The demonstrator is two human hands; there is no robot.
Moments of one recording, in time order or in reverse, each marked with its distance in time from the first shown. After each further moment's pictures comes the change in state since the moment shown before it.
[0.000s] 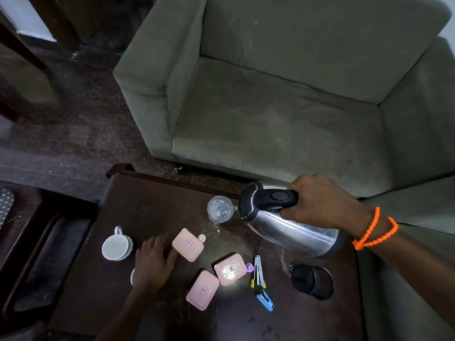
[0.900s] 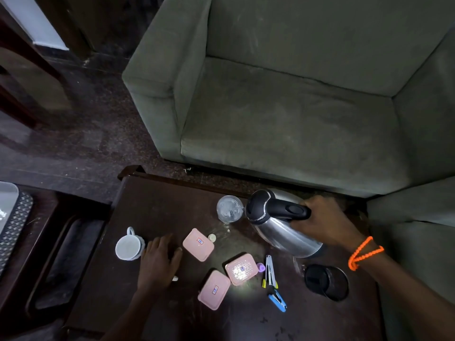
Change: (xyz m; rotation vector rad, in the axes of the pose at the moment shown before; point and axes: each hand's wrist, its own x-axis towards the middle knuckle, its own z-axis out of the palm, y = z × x) left_hand 0.000 -0.010 -0.009 -0.054 0.061 -0.005; right_hand 0.007 0.034 0.083 0.210 0.115 0.117
